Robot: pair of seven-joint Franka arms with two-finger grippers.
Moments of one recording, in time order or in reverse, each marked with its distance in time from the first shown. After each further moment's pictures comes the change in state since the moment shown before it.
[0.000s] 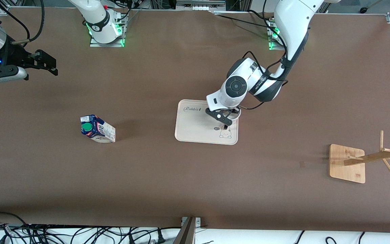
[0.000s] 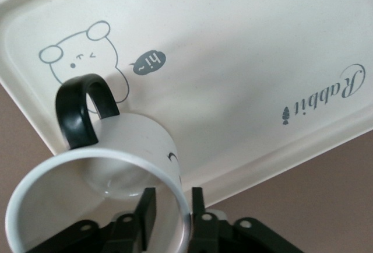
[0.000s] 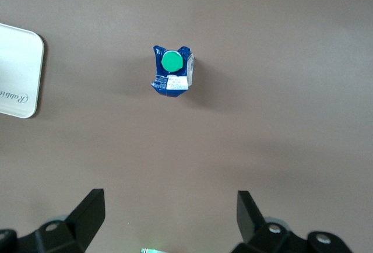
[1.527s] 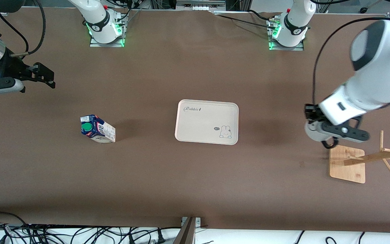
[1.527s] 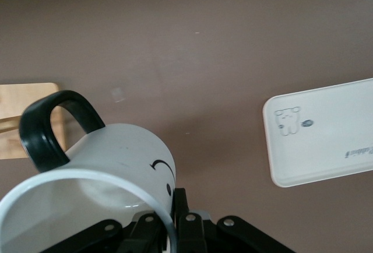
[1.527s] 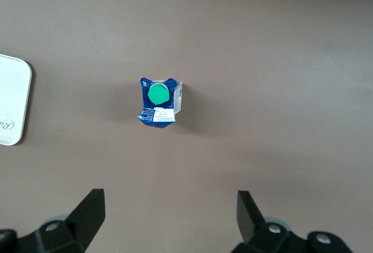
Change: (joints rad) left arm 0.463 -0.257 0.041 0.413 0.008 -0.539 0.233; right arm -0.009 0.063 0.000 0.030 -0.023 0.085 0.000
